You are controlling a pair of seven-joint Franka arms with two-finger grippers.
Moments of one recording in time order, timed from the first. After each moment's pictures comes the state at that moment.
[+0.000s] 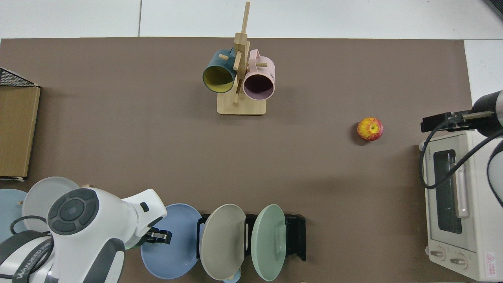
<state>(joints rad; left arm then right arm) -0.05 -0.38 -0.29 -2.45 -0.18 1.81 -0.02 0.08 -0.02 -0.08 -1.68 -0.02 1.73 -0.03</state>
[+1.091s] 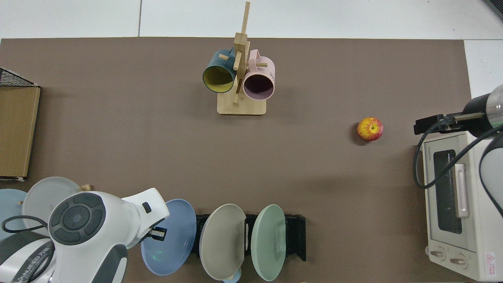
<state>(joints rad) -0.04 -0.40 -0.31 -2.37 -0.07 1.80 -0.01 0.08 0.00 -0.09 -1.70 0.01 1.73 -0.04</state>
